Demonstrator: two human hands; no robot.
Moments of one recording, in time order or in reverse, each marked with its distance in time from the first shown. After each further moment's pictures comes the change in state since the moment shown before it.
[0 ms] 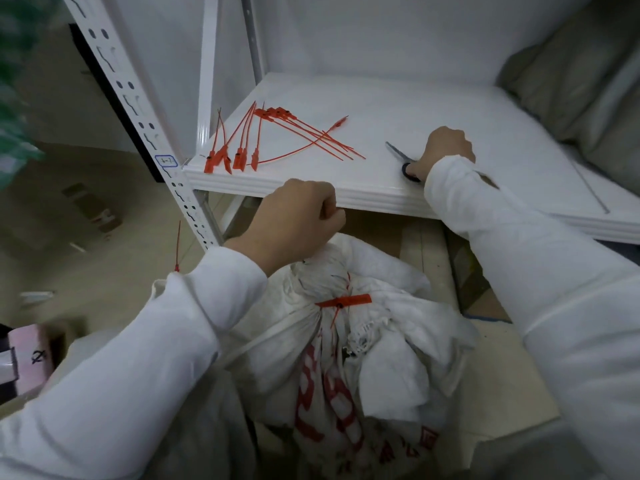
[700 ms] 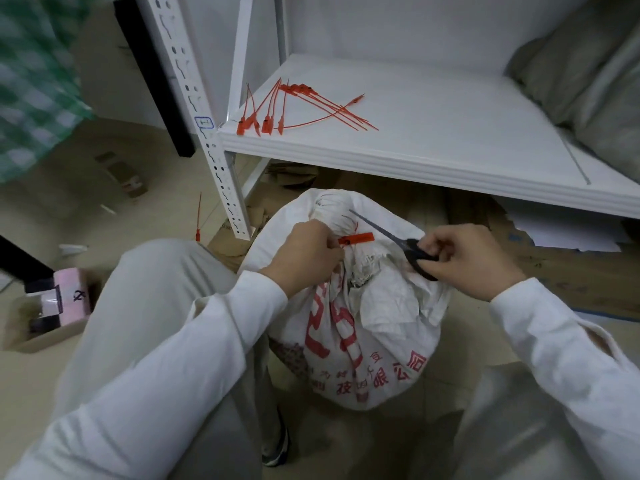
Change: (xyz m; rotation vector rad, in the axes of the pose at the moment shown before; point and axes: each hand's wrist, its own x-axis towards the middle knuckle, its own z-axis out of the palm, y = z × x) left_hand -0.116 0.018 0.031 -0.264 -0.183 -0.359; right_hand -0.224 0.095 -0.013 0.275 -0.250 -0.538
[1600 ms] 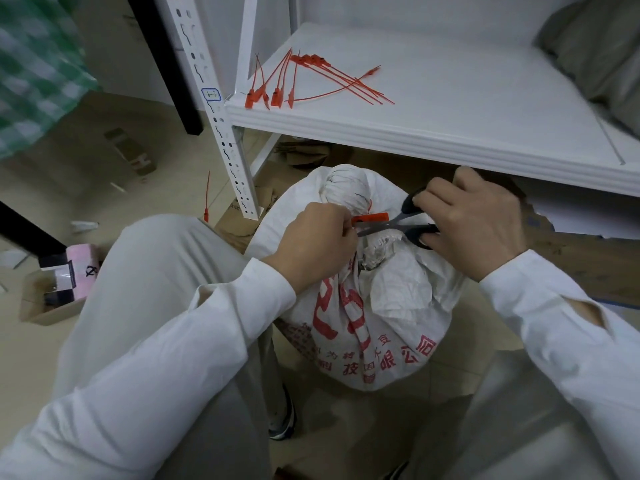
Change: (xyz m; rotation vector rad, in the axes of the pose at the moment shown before) left_hand -0.016 0.002 0.004 0.142 0.117 0.110; right_hand 0.016 -0.004 0.011 -0.899 0.441 -0.562
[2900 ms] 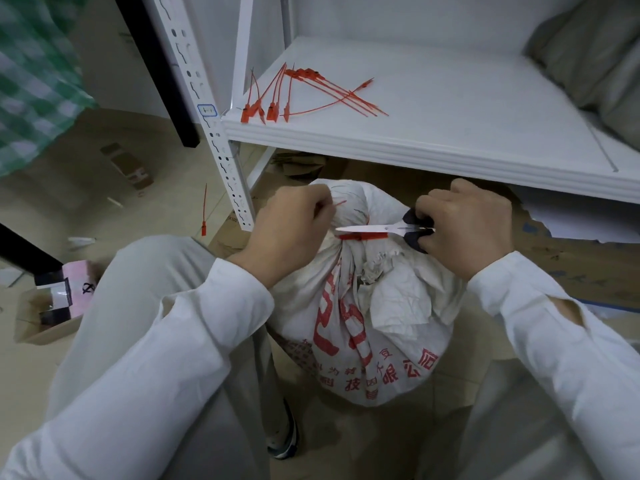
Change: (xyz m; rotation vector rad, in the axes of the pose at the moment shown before) left_hand 0.018 -0.020 -0.032 -0.017 0.215 0.183; right_hand 0.012 -0.003 0.005 0.207 -0.112 0.258
